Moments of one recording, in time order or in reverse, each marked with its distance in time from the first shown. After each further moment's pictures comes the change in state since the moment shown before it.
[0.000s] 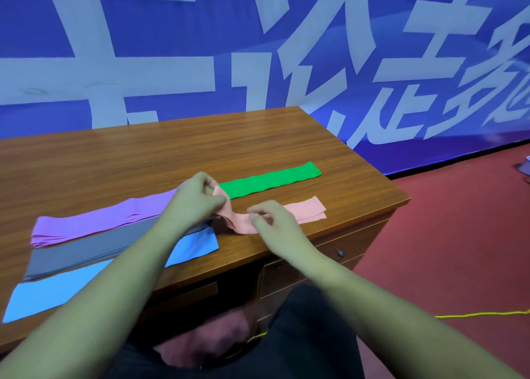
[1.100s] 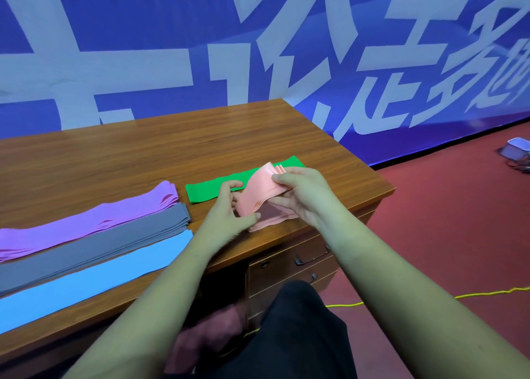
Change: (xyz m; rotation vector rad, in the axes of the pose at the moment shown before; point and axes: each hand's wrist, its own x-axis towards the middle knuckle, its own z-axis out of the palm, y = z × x) left_hand 0.002 -0.003 0.098 -0.309 -0.259 0.177; right_hand 0.029 0.005 -0.082 0.960 0.141 0.397
